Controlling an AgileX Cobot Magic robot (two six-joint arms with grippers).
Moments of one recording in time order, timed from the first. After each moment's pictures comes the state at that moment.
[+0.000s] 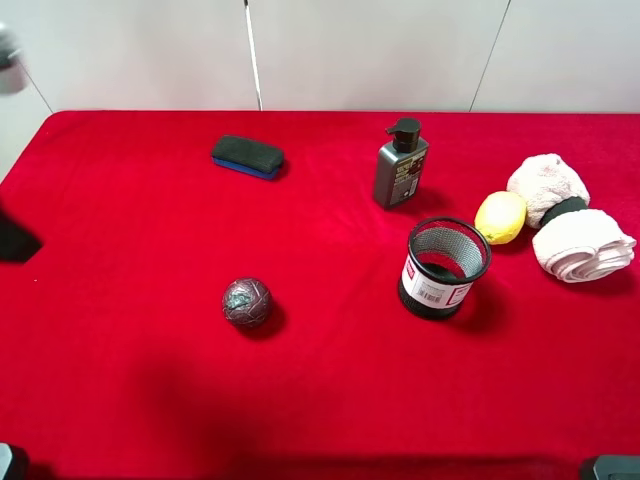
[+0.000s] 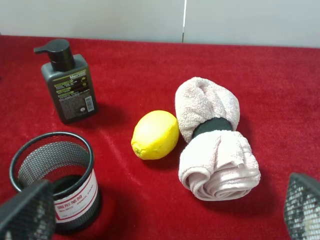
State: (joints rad) left arm -0.50 0.92 -0.82 0.08 1.11 0.11; right arm -0.16 -0.01 -0.50 0.26 1.03 -0.21
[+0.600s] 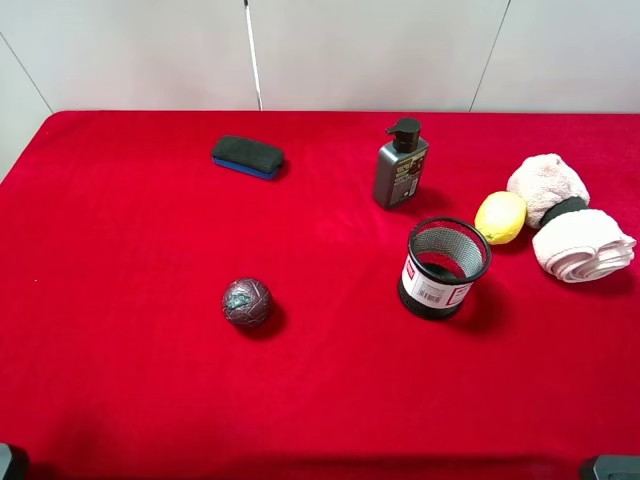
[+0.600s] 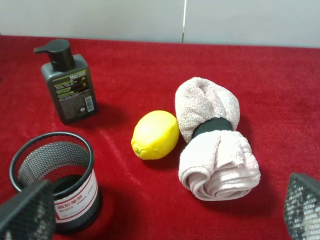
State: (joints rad) left arm -0.37 0.55 -0.49 0.00 1.07 0.03; right arm -0.16 -0.01 -0.50 0.26 1.03 -0.21
